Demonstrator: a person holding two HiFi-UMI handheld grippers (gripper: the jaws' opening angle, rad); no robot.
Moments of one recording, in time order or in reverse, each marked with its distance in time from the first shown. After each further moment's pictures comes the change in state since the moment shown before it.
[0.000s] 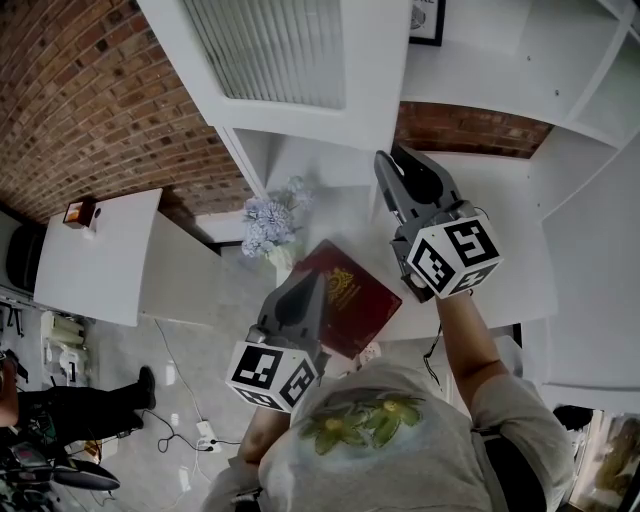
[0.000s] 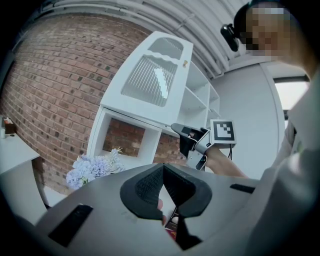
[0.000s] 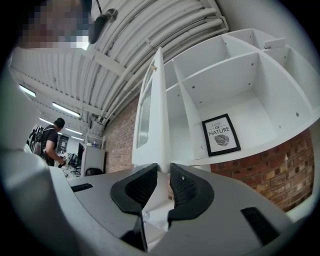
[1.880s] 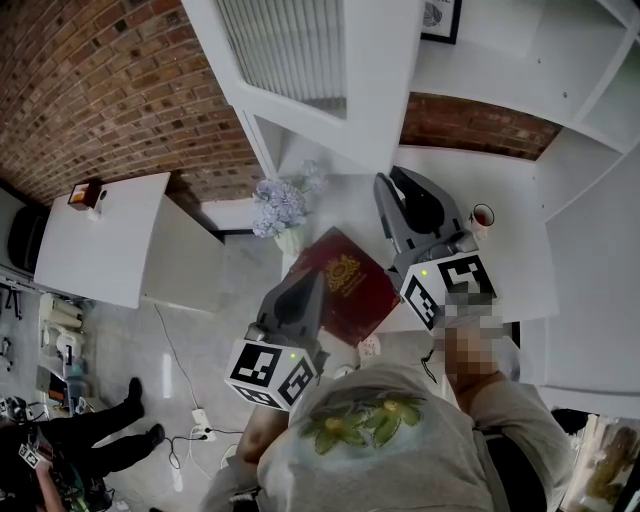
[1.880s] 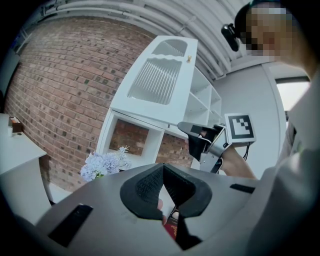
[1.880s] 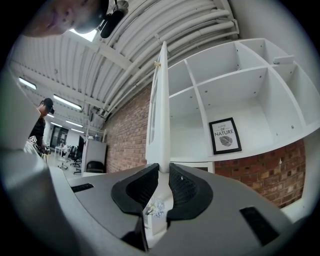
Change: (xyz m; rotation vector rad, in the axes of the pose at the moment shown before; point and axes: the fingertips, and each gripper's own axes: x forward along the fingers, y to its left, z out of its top) left arm -0.034 0.001 -0.005 -0.018 -0.006 0.038; right arm -0.035 0.062 0.005 -0.055 0.061 -0.018
